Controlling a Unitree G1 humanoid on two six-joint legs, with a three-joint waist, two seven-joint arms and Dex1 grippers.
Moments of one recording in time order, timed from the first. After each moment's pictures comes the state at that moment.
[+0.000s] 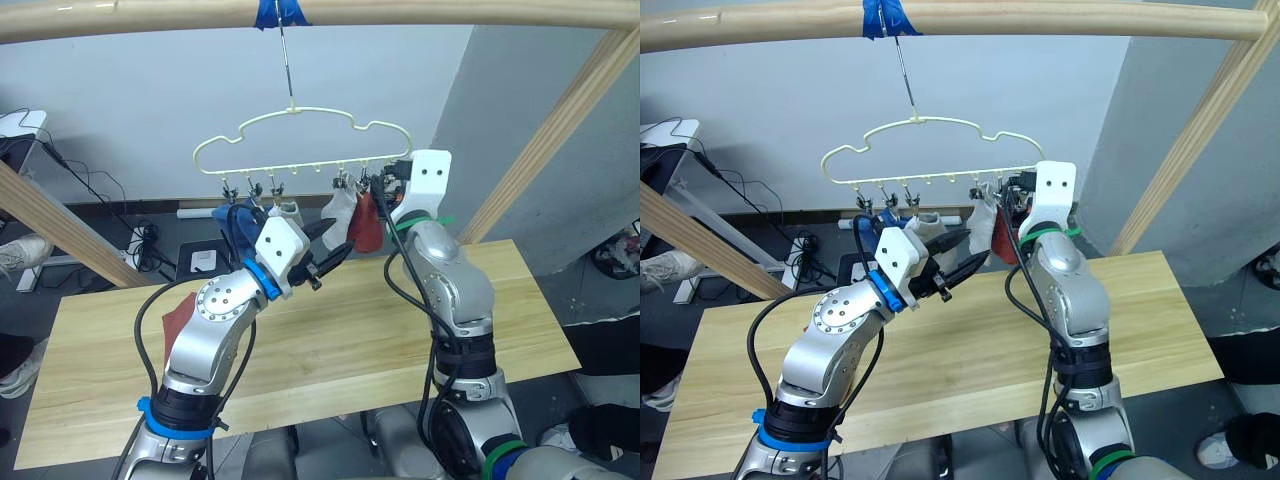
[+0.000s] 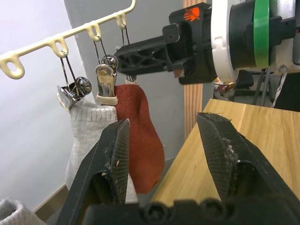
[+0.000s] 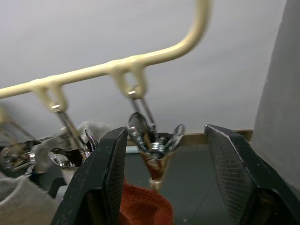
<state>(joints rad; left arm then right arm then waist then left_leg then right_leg) -0.32 0.34 -0.11 -0.30 -0.27 0.32 -0.60 -0.65 0.13 -0.01 -0.15 0.10 0.71 -0.14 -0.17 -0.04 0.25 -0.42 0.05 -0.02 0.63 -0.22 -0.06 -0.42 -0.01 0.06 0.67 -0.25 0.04</state>
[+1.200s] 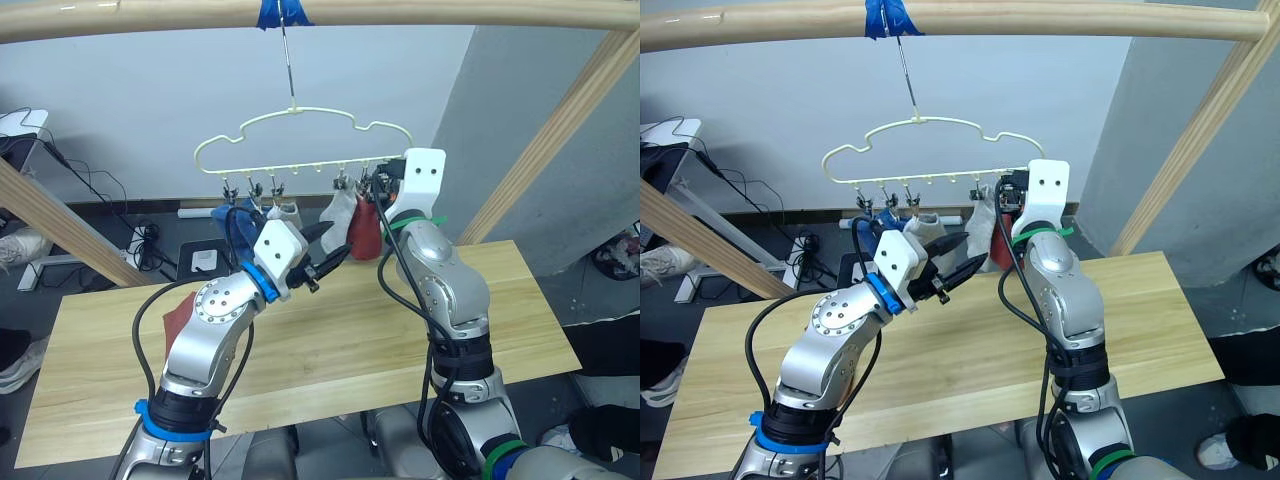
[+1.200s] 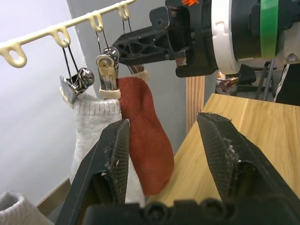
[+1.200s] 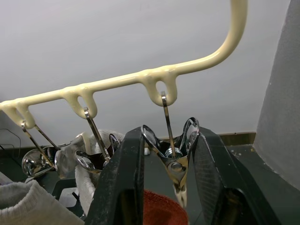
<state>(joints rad) -0.31 0.35 -0.11 -0.30 -0.26 0.32 -0.60 -0.65 0.13 0.03 -0.17 0.14 0.69 -0.18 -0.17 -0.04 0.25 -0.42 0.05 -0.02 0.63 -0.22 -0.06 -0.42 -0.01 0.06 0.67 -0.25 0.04</state>
